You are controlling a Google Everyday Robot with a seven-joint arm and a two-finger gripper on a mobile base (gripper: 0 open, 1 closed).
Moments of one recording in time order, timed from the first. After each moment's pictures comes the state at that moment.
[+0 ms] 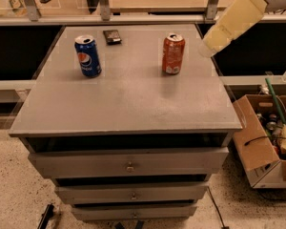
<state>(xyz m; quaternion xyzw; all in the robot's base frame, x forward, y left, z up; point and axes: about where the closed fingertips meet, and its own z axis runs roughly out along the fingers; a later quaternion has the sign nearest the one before) 0.512 -0.159 1.038 -0.44 0.86 0.10 0.26</state>
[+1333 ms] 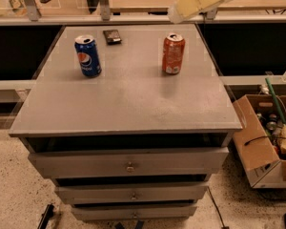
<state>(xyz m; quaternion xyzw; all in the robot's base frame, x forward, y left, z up) 0.550 -0.114 1.063 -0.37 0.85 0.19 0.33</state>
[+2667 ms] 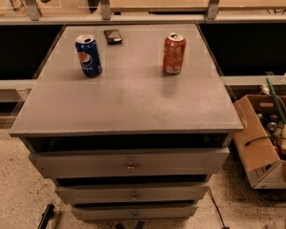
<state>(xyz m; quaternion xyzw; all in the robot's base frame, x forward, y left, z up) 0.611 -0.035 1.085 -0.27 0.89 0.17 0.31</state>
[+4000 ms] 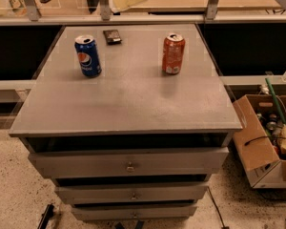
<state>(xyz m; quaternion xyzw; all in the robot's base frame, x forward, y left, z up) 0.671 -0.015 1.058 -0.31 0.82 0.09 0.48</state>
